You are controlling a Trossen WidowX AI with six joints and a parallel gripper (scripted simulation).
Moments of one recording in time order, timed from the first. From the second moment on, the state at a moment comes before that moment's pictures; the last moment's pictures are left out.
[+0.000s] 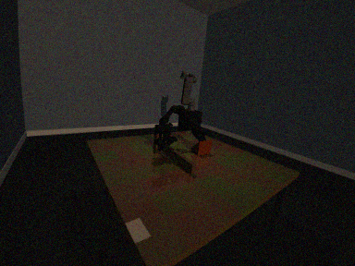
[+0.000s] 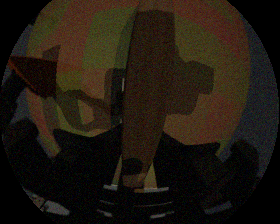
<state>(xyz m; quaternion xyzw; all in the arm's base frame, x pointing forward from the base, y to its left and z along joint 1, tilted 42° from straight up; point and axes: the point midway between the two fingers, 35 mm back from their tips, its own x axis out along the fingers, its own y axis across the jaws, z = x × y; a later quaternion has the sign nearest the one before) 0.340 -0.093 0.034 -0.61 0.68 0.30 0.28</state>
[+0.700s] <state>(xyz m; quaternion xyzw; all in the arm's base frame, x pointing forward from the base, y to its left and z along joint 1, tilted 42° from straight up) 0.340 -0.094 0.036 -0.61 0.68 0.30 0.28</state>
